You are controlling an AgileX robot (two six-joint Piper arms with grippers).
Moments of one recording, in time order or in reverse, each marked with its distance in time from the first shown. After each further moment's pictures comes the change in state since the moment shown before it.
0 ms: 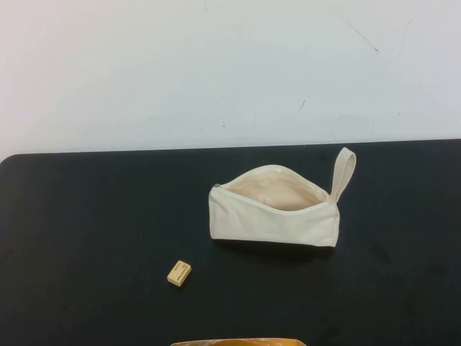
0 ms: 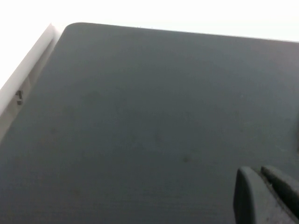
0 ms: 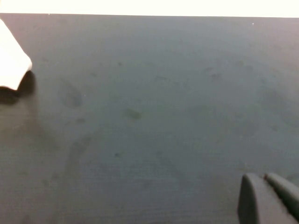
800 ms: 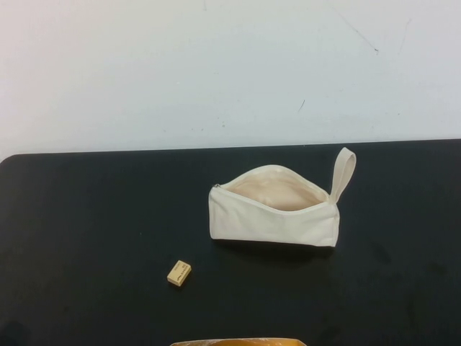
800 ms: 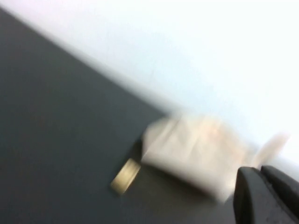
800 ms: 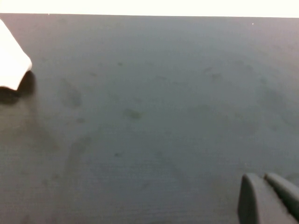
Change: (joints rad) right arm 0.000 0.000 0.000 0.000 0.000 0.000; left arm 0.000 0.102 -0.192 -0.730 0.030 0.071
